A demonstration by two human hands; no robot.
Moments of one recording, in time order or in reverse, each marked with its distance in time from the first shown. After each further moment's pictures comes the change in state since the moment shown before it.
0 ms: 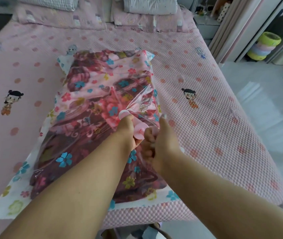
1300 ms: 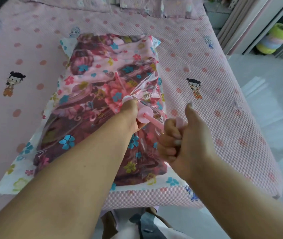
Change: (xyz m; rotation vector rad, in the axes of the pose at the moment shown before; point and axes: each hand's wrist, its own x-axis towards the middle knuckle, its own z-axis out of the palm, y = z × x) left_hand -0.006 0.010 0.000 0.049 0.038 -0.024; right_hand -0.036 0.002 -0.022 0.108 -0.121 0.006
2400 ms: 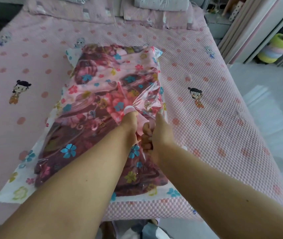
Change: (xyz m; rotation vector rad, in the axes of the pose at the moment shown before) left_hand 0.000 -0.007 -0.003 0.049 -0.010 0.057; right_hand 0.056 0.009 0.019 -0.199 0.033 -0.044
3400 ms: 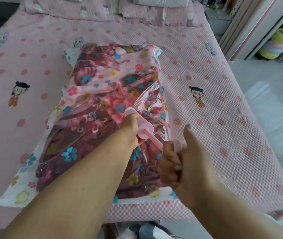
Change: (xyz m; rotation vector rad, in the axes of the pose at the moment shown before) left_hand 0.005 0.003 0.000 -0.096 -0.038 -0.065; right_hand -0.049 -0.002 -0.023 0.154 -0.117 0.092
